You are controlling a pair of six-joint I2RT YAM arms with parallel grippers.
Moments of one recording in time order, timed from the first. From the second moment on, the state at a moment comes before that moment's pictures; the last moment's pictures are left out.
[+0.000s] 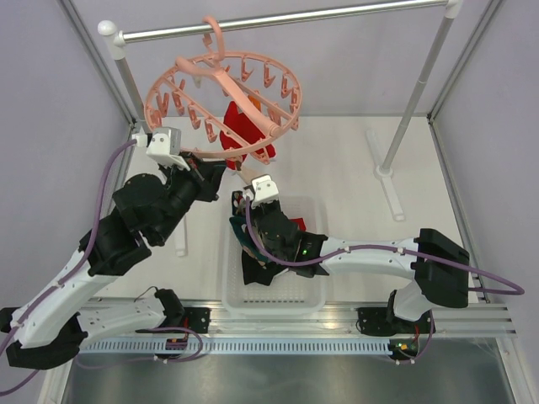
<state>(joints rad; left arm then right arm) -0.95 0.89 1.33 -0.49 -0.54 -0.42 1.25 1.57 1.03 0.52 0.91 -0.03</state>
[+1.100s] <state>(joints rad) -0.95 0.95 1.31 -0.49 -0.58 -0.43 1.25 1.62 1.10 0.51 0.94 -0.06</state>
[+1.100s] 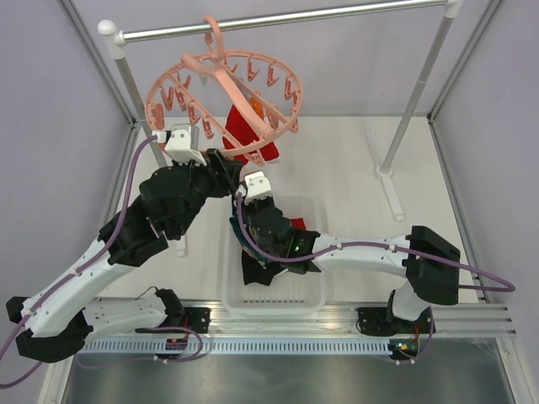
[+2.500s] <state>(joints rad) -0.95 1.01 1.36 -0.45 -0.70 -0.35 1.24 1.61 1.05 0.51 0.97 -0.04</state>
